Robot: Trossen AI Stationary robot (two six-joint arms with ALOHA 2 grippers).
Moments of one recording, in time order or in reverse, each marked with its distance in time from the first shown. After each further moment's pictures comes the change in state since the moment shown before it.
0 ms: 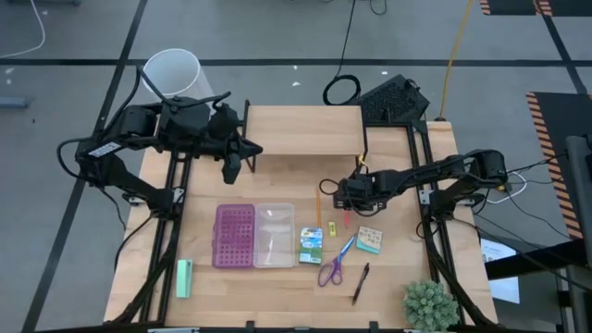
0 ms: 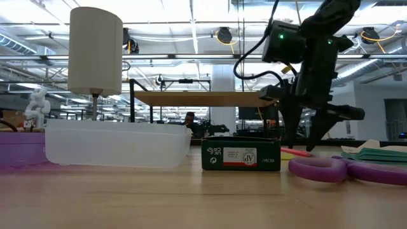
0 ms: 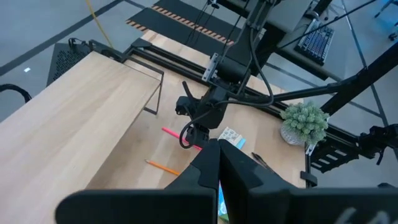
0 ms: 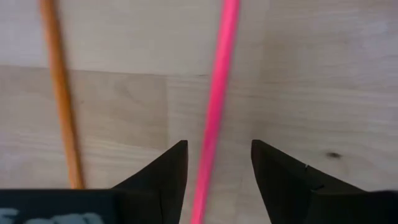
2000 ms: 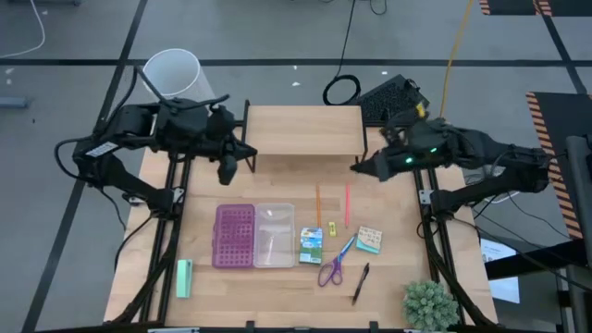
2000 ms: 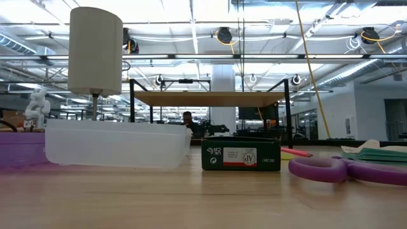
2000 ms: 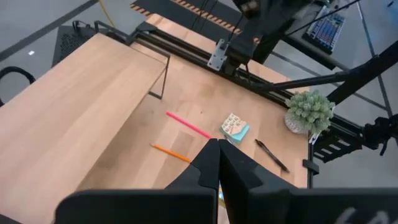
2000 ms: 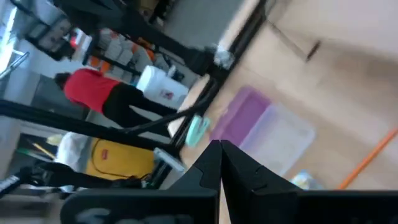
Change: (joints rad) left arm 0.000 -0.012 0.000 -0.074 0.003 -0.030; right arm 0.055 -0.421 0.652 -0.221 -0.027 -0.413
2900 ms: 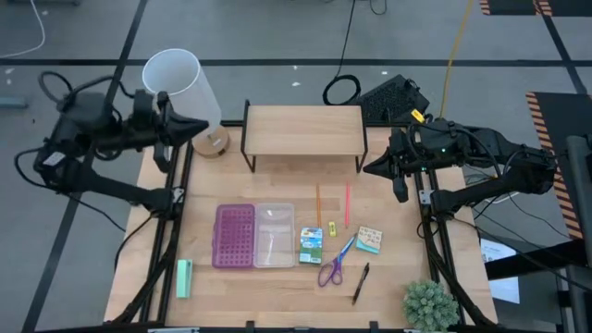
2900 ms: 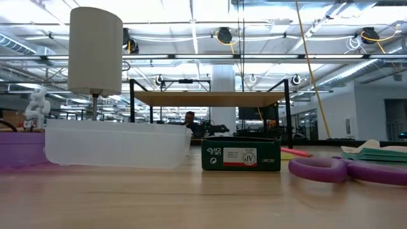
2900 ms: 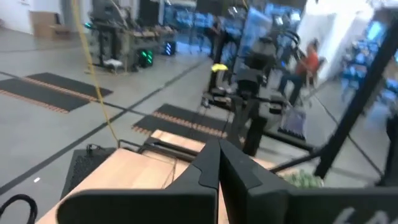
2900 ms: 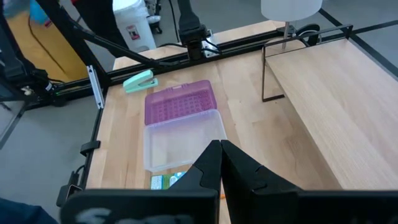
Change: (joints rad) left arm 0.000 -0.407 -0.316 0.401 -0.070 0.232; right arm -0.003 -0.085 -0.003 -0.151 0.003 -0.827
